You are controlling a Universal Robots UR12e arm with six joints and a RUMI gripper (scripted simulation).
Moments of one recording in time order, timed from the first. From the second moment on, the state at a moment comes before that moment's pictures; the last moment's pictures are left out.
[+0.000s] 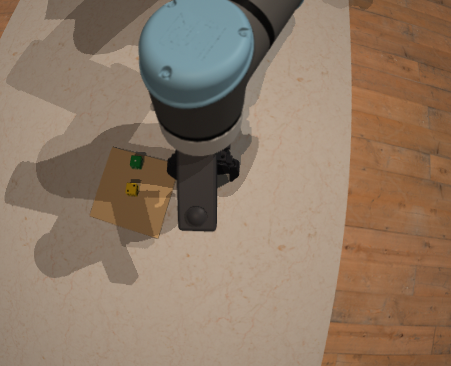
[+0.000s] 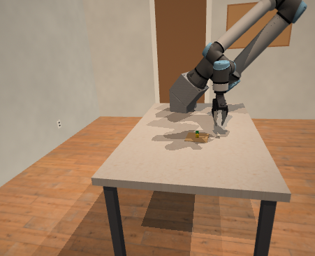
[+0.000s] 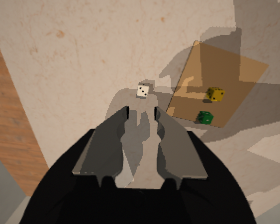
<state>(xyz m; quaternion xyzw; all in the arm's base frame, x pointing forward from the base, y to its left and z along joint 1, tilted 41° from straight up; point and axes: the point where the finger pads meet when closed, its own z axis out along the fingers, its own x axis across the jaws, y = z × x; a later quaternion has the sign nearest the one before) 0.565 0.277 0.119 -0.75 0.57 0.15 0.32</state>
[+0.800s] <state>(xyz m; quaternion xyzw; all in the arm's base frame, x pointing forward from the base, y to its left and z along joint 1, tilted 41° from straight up) 0.566 0.279 0.117 -0.75 0.57 0.15 0.32</state>
